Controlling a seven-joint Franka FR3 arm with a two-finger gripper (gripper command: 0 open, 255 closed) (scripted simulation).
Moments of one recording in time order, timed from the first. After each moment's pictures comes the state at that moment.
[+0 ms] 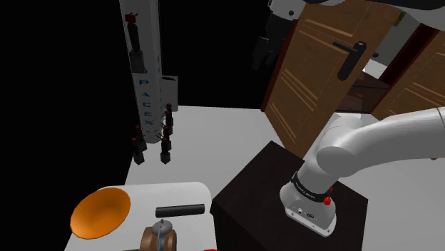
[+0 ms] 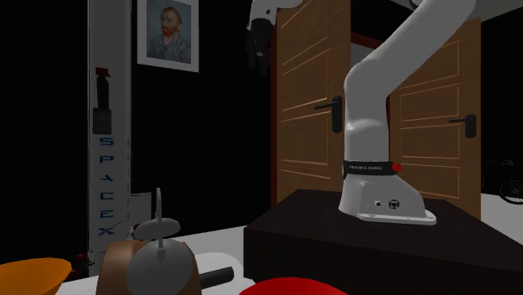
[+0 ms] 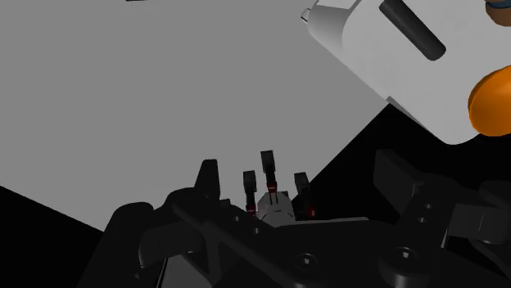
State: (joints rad) arm 0.00 -0.78 -0.06 -2.37 -0.03 1.71 -0.02
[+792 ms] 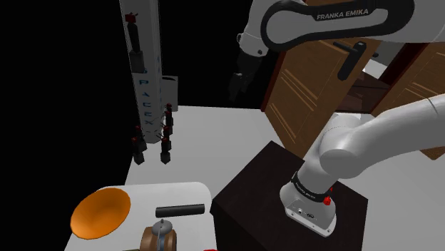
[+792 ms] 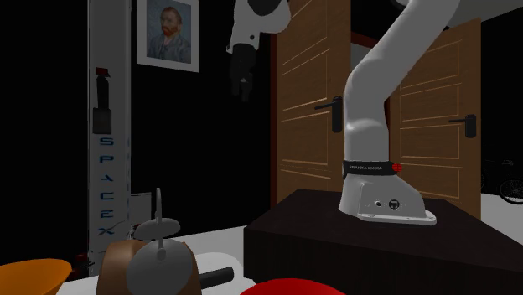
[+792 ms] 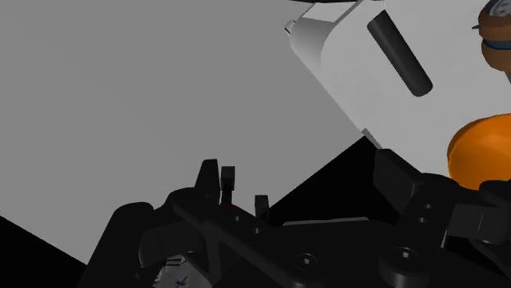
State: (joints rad) arm 0.10 -0.67 0.01 -2.56 0.02 1.98 -0.06
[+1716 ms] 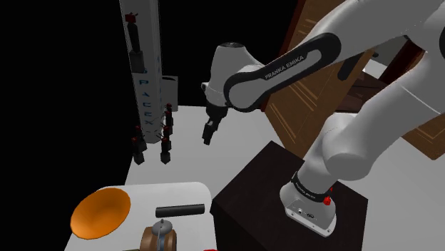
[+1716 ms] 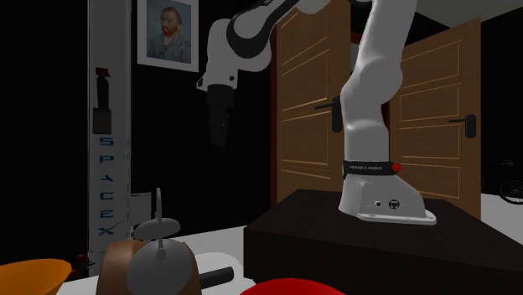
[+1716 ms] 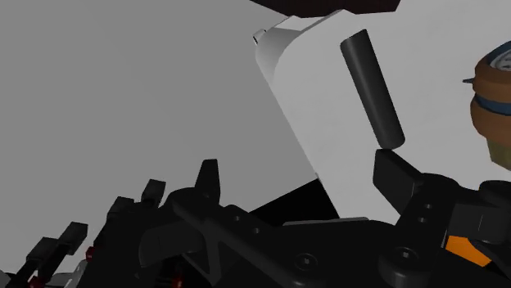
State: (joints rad) arm 0.26 -0.31 0.12 -2.68 0.10 2.41 -0.11
